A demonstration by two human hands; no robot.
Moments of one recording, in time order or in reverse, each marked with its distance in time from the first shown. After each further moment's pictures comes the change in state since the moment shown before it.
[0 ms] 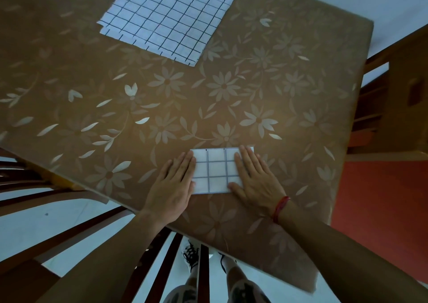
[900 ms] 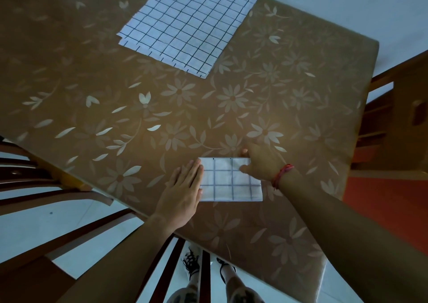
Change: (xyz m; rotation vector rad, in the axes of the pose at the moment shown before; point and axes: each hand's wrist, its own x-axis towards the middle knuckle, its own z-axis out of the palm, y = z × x) left_hand 0.002 0.007 -0.005 -0.036 -0.013 -0.040; right_hand 0.078 0.025 -0.060 0.334 -0.181 0.165
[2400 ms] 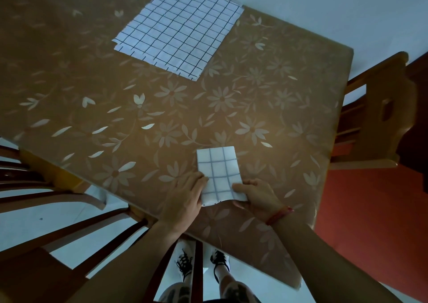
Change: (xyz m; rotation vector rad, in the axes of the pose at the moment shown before) left_hand -0.019 0.041 -0.011 -0.203 0.387 0.086; right_hand -0.100 -0.023 0.039 1.533 -0.075 0.631
